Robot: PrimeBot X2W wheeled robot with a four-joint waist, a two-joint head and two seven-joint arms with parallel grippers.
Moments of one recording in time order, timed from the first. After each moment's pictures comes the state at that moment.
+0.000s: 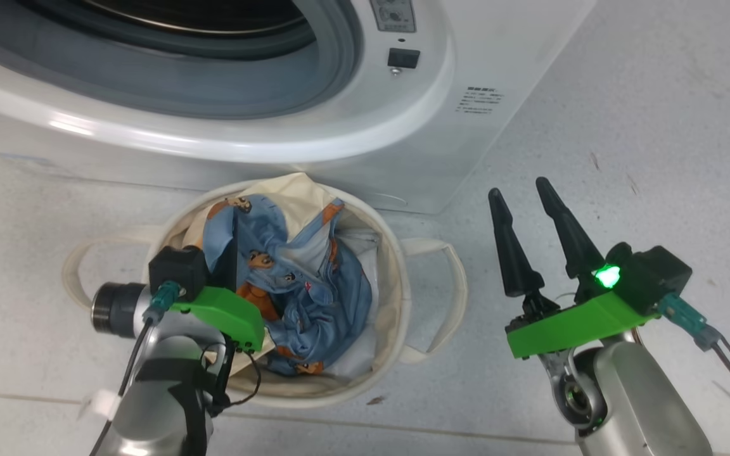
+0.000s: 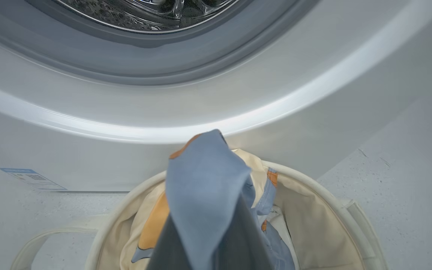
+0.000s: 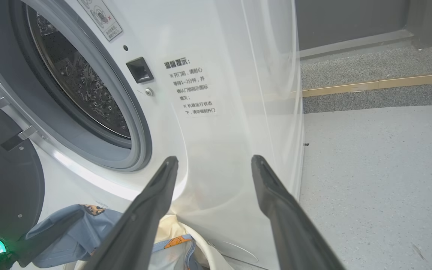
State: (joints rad) left arm -0.55 0.04 -0.19 0.68 -0.12 0.03 -0.25; right arm -0.32 -0.05 0.23 0.15 0.32 0.13 -0.25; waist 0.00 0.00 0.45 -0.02
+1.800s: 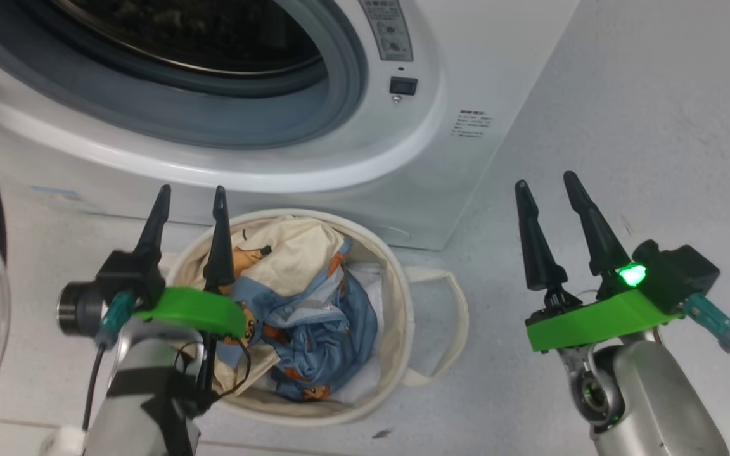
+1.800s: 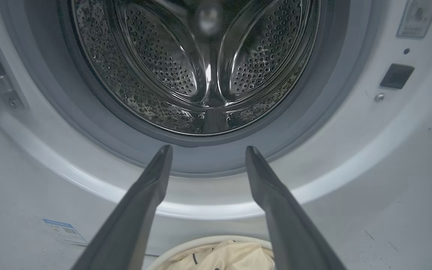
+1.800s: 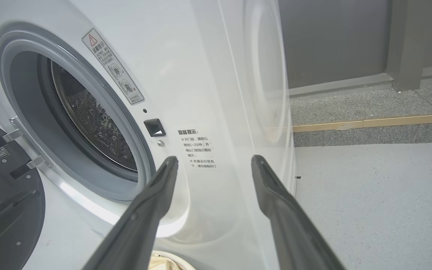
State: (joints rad) left arm -0.48 0.04 -0.10 0.46 -0.13 0.06 -0.25; right arm -0.31 -0.06 0.17 0.13 0.31 0.13 -0.25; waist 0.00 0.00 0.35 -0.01
